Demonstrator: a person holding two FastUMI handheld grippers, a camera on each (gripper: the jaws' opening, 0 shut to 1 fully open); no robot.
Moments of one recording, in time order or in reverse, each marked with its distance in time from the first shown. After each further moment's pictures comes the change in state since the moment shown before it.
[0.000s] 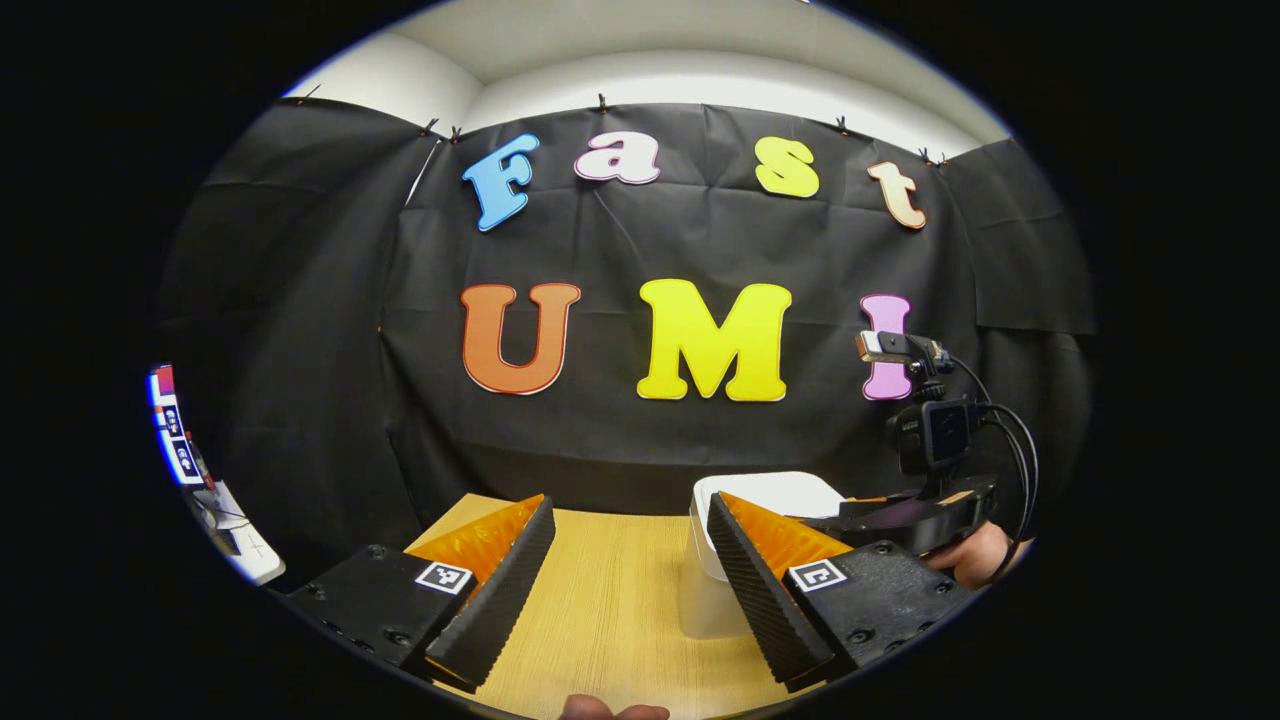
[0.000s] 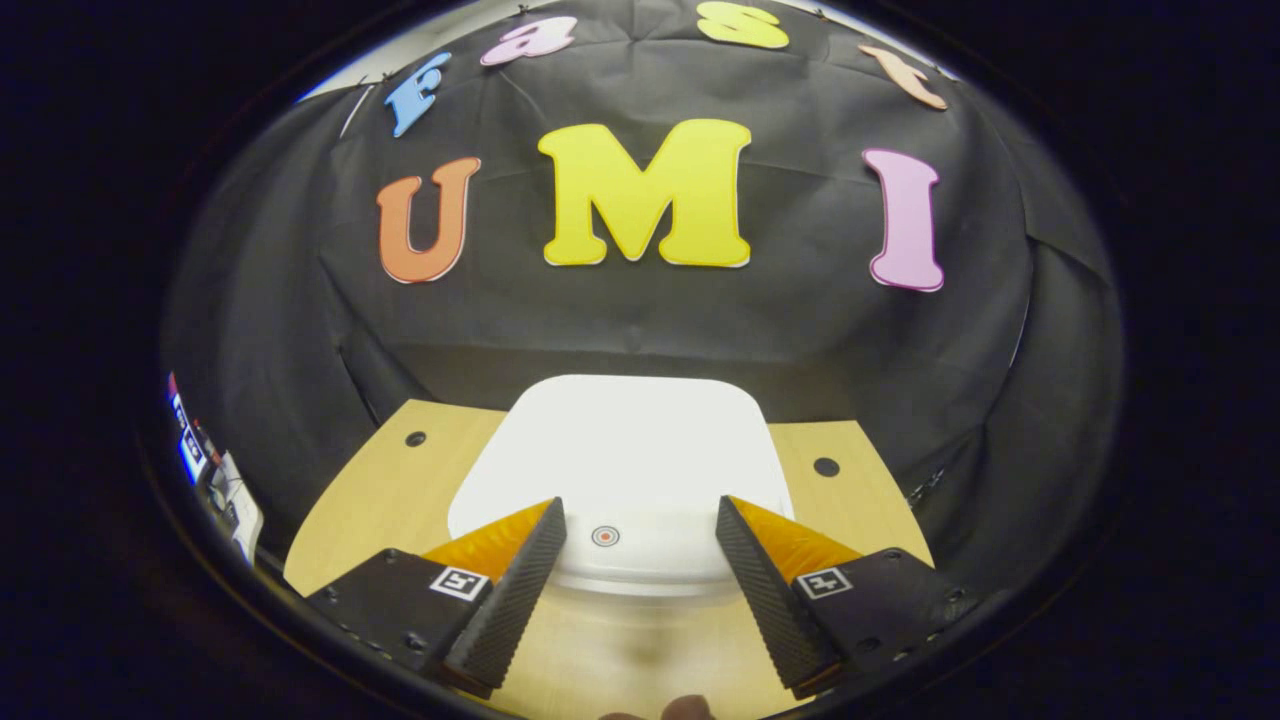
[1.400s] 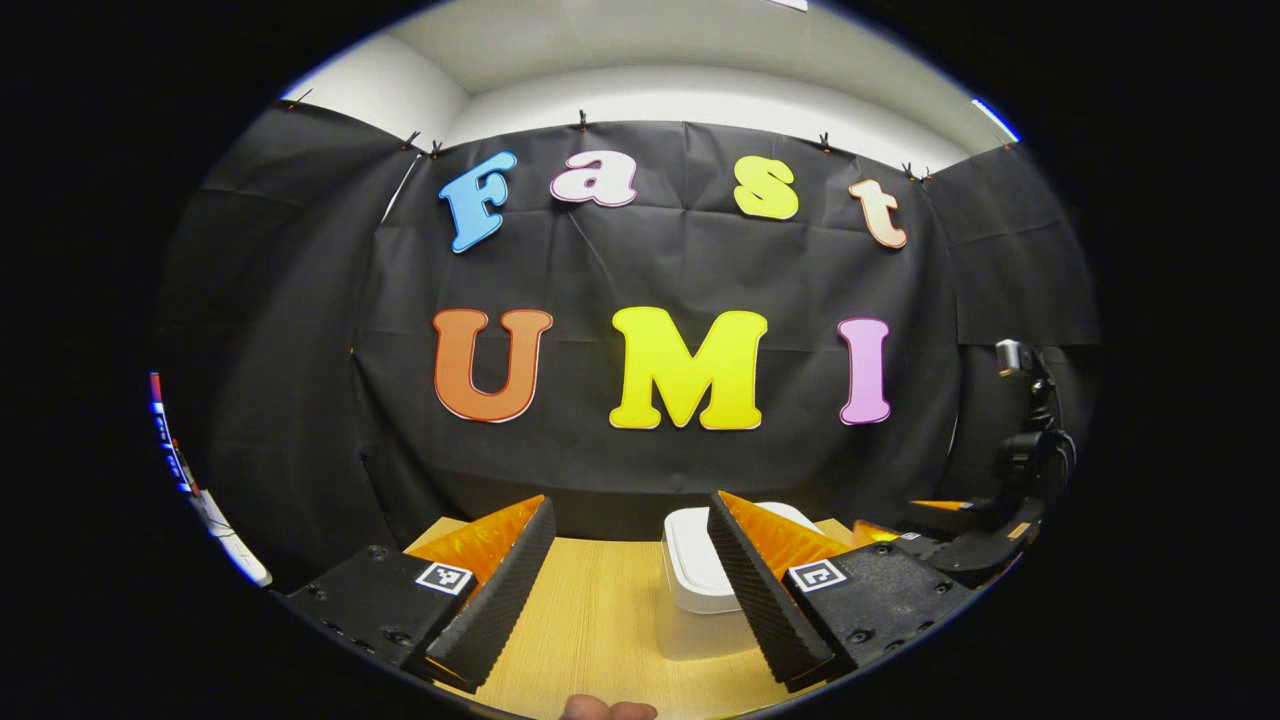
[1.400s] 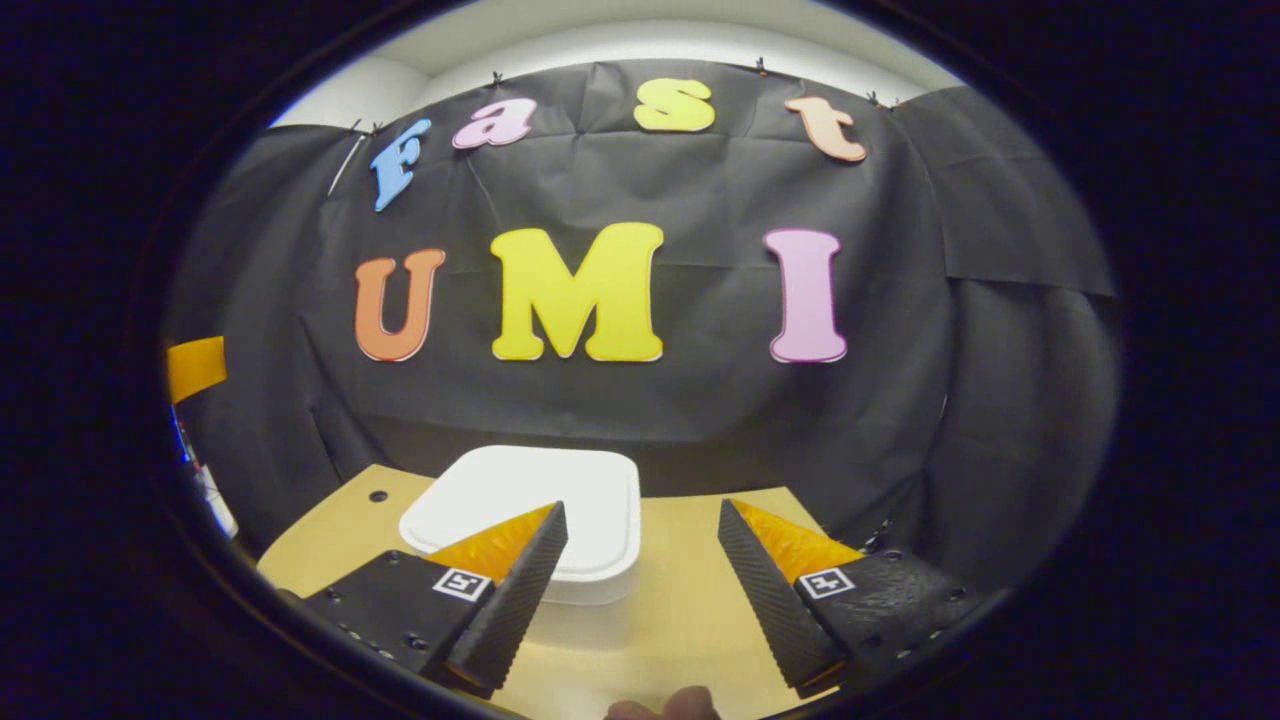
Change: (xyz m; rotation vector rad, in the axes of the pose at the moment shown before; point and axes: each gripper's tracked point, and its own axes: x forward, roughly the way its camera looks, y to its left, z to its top) left arm 0.014 -0.025 0.033 -0.002 -0.075 -0.064; right arm -0.090 -0.103 0.020 0.024 -0.340 -0.135
